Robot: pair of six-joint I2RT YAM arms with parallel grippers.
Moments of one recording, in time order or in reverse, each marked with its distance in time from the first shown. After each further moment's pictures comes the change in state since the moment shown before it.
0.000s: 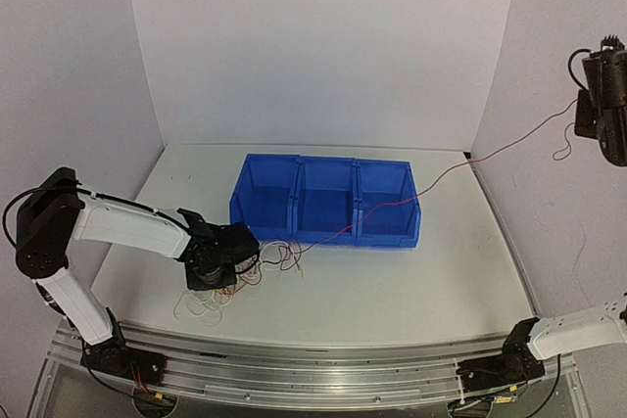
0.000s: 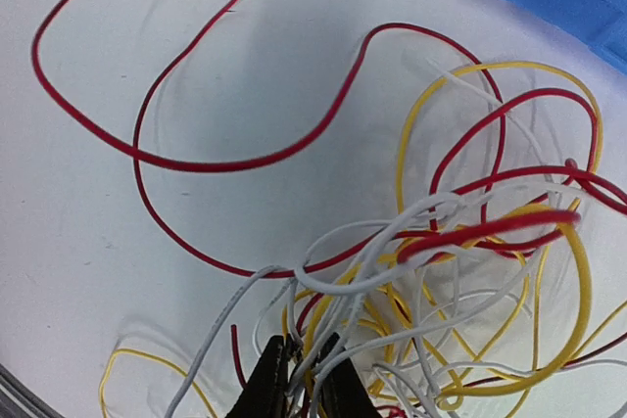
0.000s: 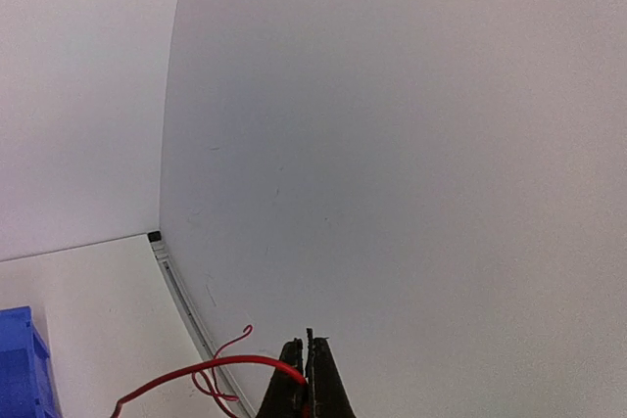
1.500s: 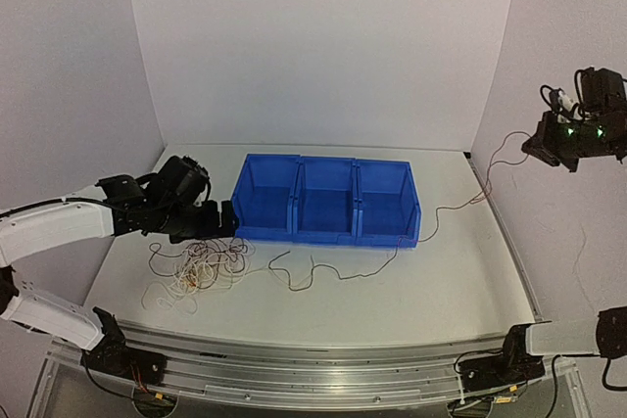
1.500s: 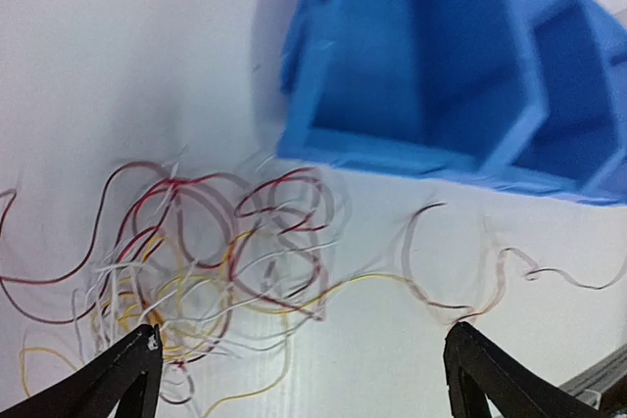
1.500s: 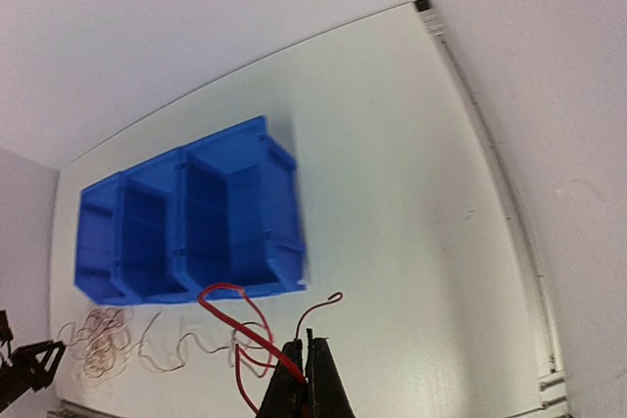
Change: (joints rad) left arm 0.184 -0.428 -0.003 0.096 0.202 0.405; right arm -0.800 0.039 -0.230 0.149 -1.490 0.003
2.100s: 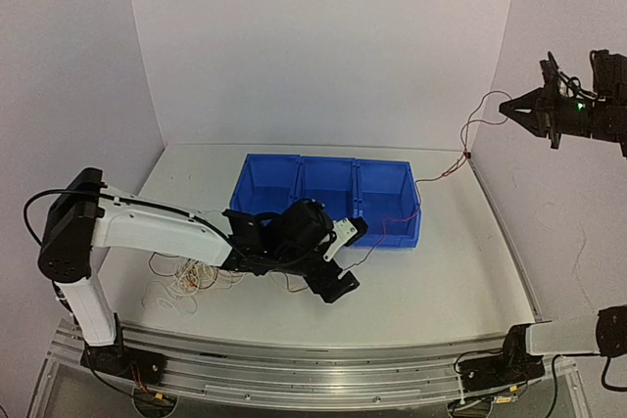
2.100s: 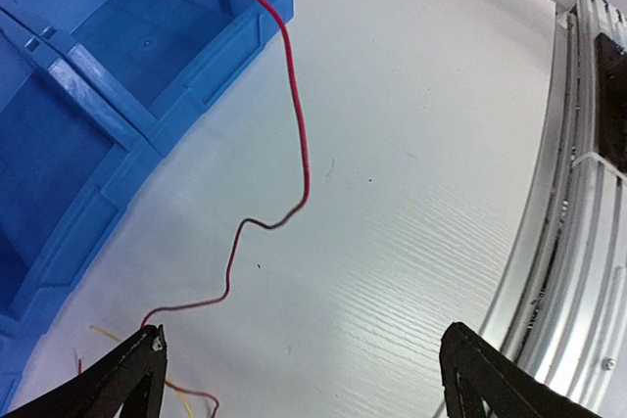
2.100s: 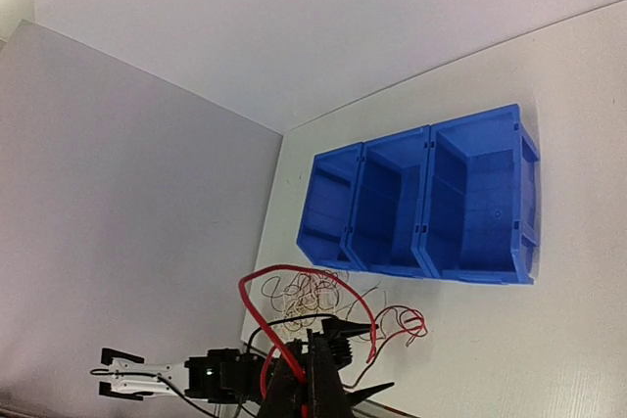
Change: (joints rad) left arm -0.433 0.571 0.345 0.441 0.173 0.668; right arm 0.000 -0.002 0.044 0.189 -0.623 0.258
